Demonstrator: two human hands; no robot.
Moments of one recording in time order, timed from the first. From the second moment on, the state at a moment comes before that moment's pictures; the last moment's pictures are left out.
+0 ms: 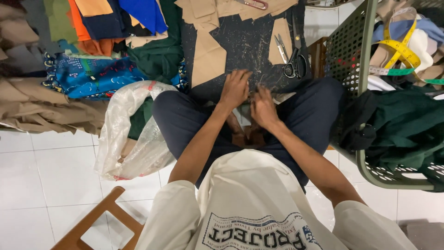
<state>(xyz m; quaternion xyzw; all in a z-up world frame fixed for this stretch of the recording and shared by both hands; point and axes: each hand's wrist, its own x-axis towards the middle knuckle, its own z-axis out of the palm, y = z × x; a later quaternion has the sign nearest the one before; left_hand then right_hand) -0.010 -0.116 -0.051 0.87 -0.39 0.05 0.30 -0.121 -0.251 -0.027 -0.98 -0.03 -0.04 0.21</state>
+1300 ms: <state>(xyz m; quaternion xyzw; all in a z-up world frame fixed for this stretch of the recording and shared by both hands) -0.038 -0.100 -0.078 0.82 -0.45 0.16 0.32 -0.130 -0.250 -0.104 -0.86 0.24 -0.03 0.46</state>
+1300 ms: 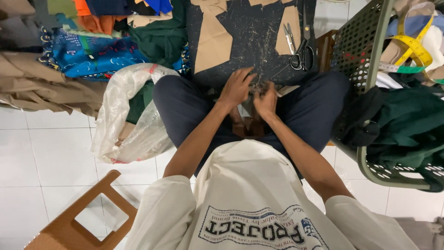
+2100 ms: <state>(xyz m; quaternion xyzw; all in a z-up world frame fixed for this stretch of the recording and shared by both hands) -0.061 -0.093 -0.063 0.79 -0.41 -0.06 0.45 -0.114 -0.278 -0.062 -0.86 0.31 -0.14 0.38</state>
